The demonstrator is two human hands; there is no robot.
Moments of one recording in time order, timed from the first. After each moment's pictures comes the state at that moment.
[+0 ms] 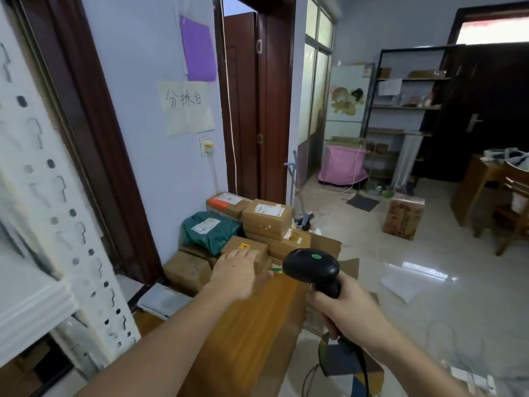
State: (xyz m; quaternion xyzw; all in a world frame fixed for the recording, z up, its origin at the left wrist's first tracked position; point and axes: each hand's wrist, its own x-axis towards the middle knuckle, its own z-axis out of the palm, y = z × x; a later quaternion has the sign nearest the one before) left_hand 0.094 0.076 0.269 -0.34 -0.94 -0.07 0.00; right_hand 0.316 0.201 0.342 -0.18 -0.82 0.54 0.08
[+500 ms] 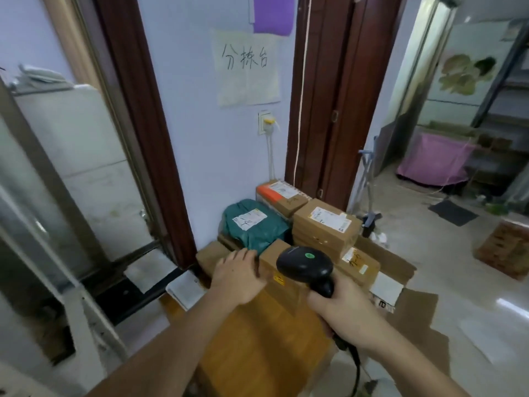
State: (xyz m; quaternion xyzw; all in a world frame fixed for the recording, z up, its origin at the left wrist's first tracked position) left_hand -0.077 0.079 0.199 -0.15 -0.98 -0.11 -0.04; right_hand 0.079 0.264 0.304 -0.06 -0.86 0.50 -0.05
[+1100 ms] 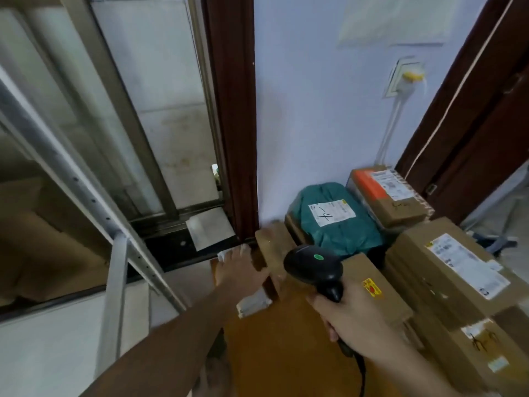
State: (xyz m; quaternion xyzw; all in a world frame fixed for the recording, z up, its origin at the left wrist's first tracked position) left_hand -0.184 -0.016 0.062 0.17 -0.97 -0.17 -0.09; right_hand -0.120 0.218 0.216 0.06 -0.85 0.47 -0.22
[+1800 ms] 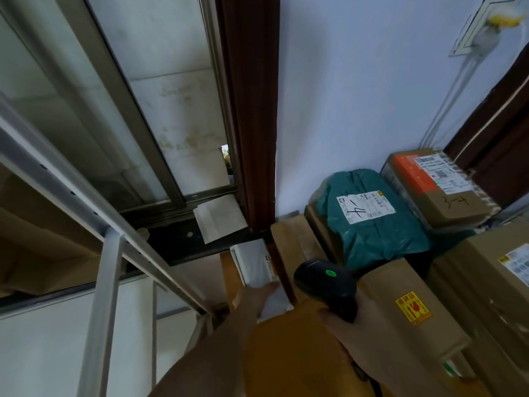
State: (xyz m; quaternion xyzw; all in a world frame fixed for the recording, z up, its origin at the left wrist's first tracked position) left_hand -0.196 -0.026 -0.068 0.49 -0.65 -0.56 -0.18; right_hand -0.165 0.189 0.153 0.01 -0.84 0.46 -0.28
